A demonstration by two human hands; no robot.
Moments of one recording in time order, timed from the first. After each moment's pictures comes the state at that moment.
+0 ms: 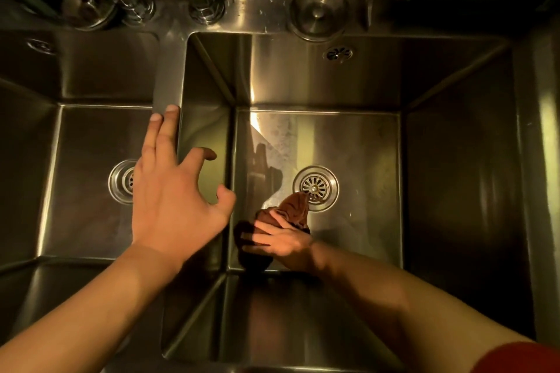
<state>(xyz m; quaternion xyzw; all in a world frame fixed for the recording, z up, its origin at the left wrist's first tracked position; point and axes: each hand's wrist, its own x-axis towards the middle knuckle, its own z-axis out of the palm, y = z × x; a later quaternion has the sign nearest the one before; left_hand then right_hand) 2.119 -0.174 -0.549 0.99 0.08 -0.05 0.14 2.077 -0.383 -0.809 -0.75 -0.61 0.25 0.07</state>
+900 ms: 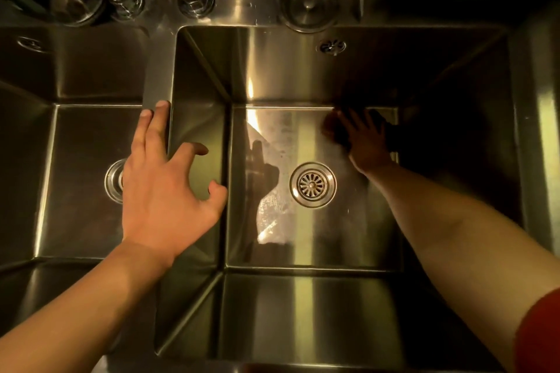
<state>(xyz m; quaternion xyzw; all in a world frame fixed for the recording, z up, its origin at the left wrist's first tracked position) 2.118 -0.173 -0.552 0.99 0.07 -0.04 0.14 2.266 -0.523 -0.820 -0.98 -0.12 0.15 0.06</state>
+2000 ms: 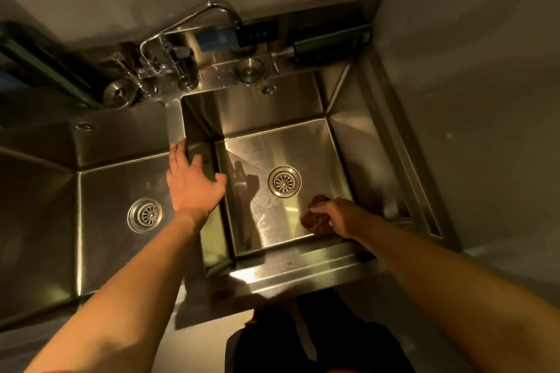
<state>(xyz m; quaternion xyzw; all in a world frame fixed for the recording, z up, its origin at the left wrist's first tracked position) 2.109 -0.172 -0.535 0.98 0.06 -0.04 0.16 2.027 -0.494 -0.553 -0.65 0.34 0.41 0.55</state>
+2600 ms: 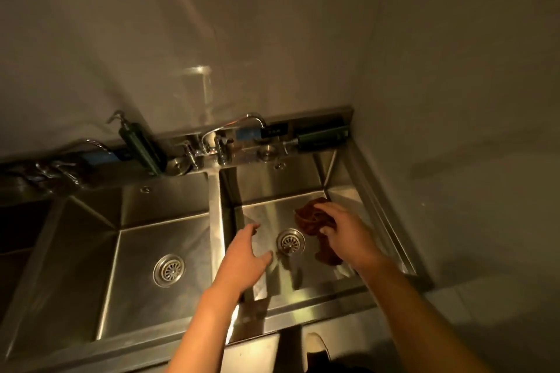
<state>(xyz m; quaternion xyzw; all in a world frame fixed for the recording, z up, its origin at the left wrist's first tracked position) 1.989 -0.208 -0.391 0.90 0.00 -0.15 0.41 1.995 -0.466 -0.359 -0.92 0.06 0.07 0.39</state>
